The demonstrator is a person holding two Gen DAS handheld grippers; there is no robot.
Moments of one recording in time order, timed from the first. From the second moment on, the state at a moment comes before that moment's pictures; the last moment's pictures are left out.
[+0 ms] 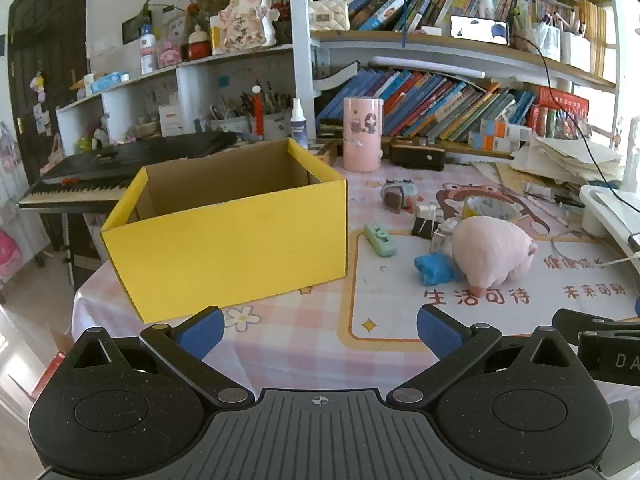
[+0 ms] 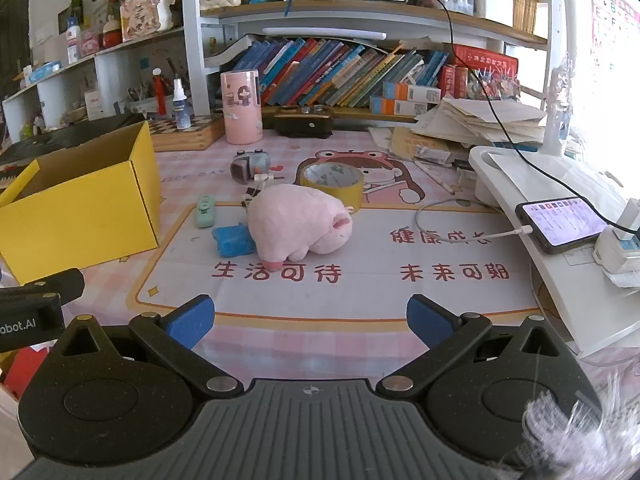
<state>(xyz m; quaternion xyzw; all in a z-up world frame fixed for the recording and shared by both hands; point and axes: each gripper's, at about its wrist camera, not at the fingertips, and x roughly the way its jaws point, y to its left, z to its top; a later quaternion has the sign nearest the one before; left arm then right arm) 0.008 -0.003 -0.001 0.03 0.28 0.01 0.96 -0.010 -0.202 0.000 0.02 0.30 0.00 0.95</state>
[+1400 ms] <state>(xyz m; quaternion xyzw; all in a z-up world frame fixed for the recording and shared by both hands) 0.016 -0.001 -0.001 0.01 0.29 -0.01 0.96 0.000 -0.200 -0.002 0.02 0.31 0.01 0.95</state>
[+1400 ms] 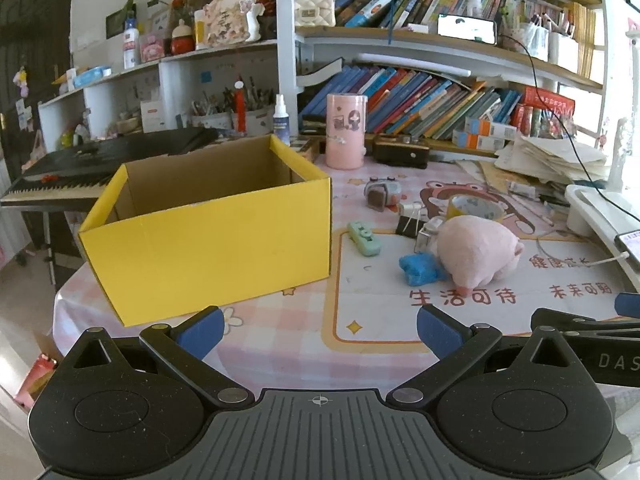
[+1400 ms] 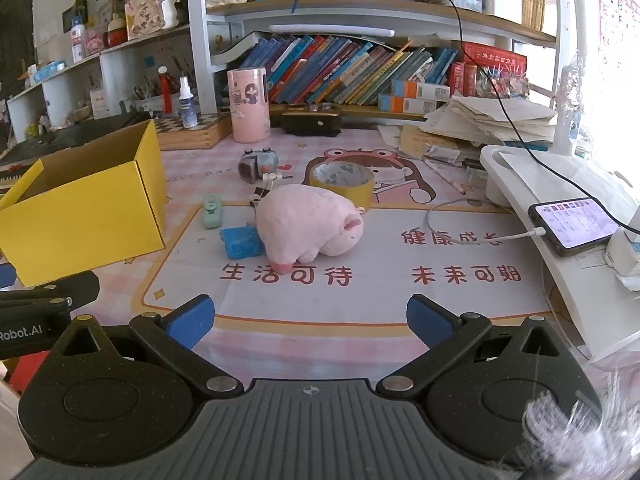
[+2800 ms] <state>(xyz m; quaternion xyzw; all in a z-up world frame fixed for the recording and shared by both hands) 0.016 0.007 -0.004 0.00 0.30 -0.02 0.95 -0.002 -0.196 -0.004 0.02 0.31 0.01 0.95</state>
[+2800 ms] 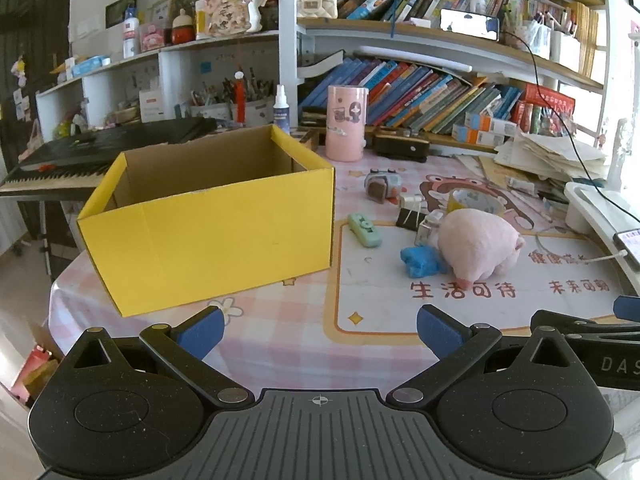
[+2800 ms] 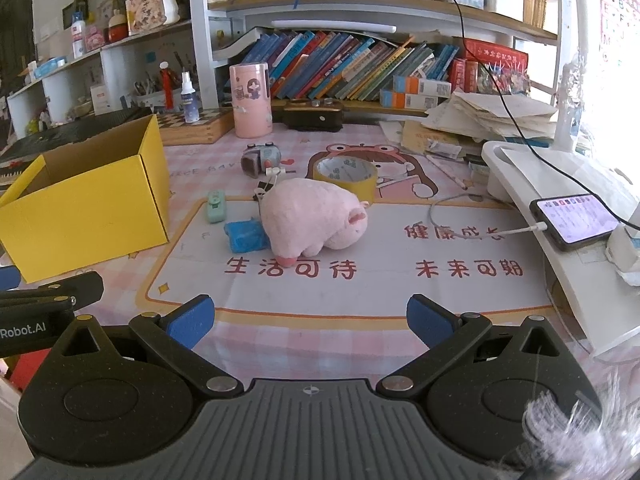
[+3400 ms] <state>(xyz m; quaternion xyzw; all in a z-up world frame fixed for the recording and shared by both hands) 0.019 0.017 -0.005 0.00 0.30 0.01 0.95 -0.001 -0.188 -0.003 0.01 0.31 0.01 0.95</state>
